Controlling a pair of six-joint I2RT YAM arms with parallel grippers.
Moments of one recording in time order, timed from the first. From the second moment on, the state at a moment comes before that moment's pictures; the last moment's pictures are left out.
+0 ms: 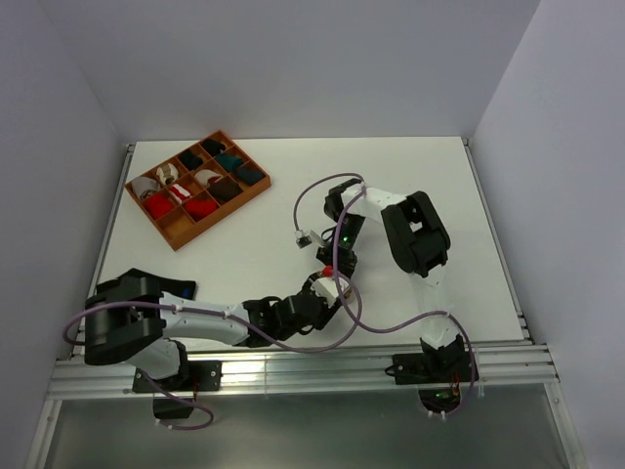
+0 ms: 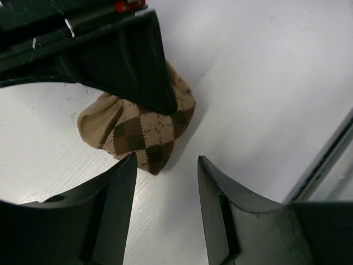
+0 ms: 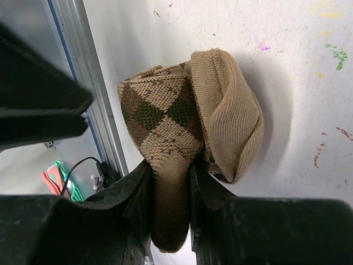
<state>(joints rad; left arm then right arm) -1.33 1.49 0.65 0.33 -0.44 -0.19 0.52 2.21 1.57 -1.40 -0.69 -0.96</state>
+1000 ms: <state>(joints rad) -1.06 1.63 0.64 0.50 0.02 -0.28 0.51 2.21 1.54 -1.40 -0.69 -0.94</state>
